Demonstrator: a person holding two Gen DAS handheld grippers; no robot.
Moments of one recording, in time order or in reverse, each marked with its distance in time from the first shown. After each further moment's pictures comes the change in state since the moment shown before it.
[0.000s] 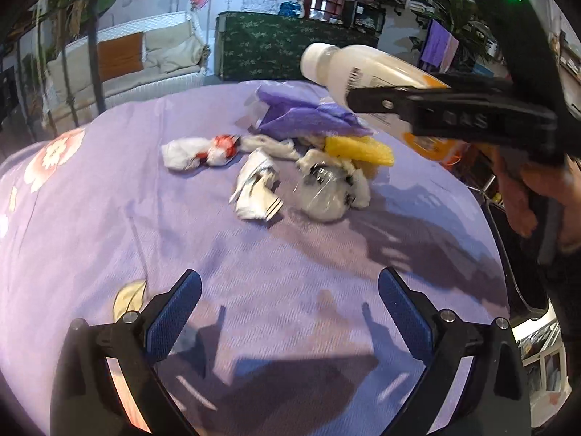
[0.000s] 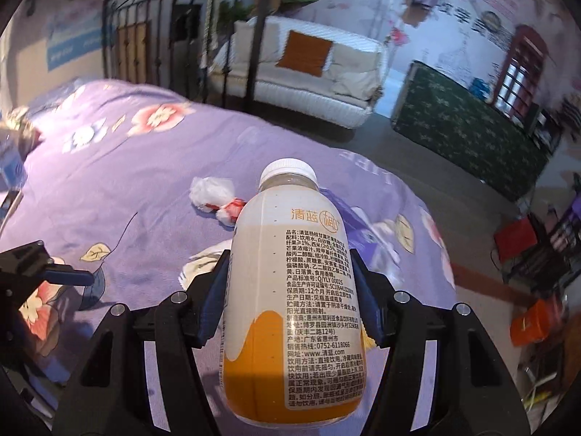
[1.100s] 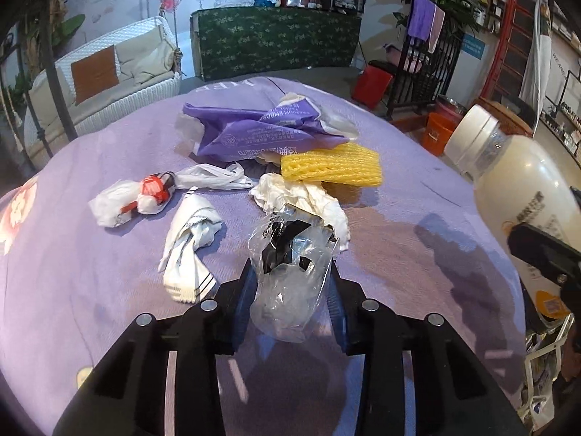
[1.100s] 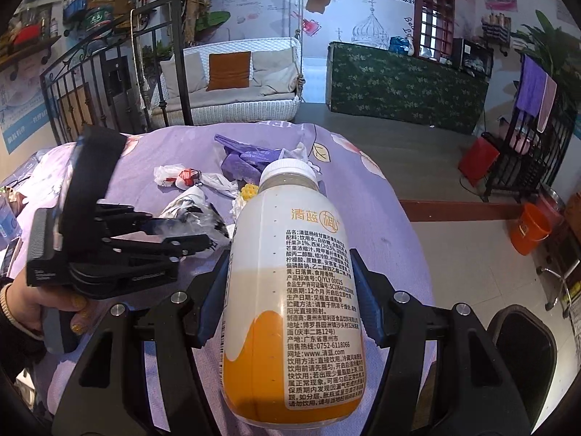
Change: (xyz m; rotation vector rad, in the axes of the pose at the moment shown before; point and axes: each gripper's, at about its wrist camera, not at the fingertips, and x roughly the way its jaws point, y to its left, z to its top) left arm 0.052 -0.049 0.039 0.089 0.046 0.032; right arm -0.070 -0.024 -0.116 0.323 -0.052 -0.106
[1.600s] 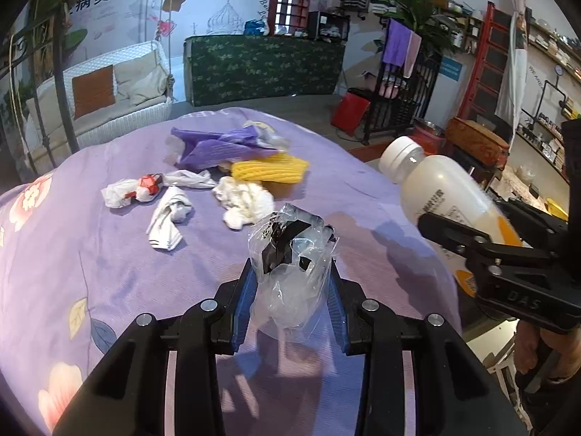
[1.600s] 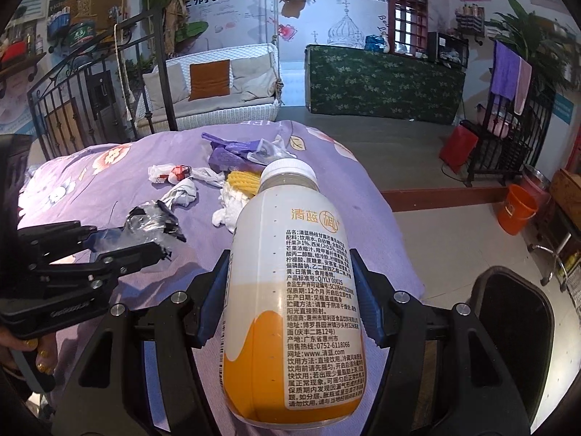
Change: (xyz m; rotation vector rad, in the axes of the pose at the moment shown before) left arm -0.066 -0.053 -0.038 0.003 -0.118 -0.063; right arm -0.039 -0.012 -0.036 0.081 -0.024 -0.057
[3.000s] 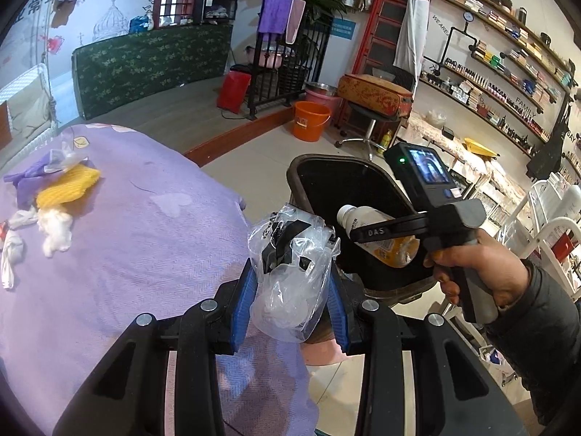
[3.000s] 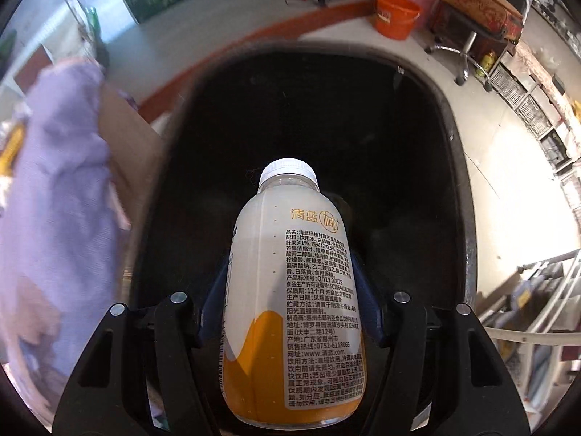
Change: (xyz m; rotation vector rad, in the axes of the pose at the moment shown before) left arm 0.038 -0.166 -0.012 0.224 0.093 -0.340; right arm 0.052 -0.276 -0.116 0.517 0.556 -0.335
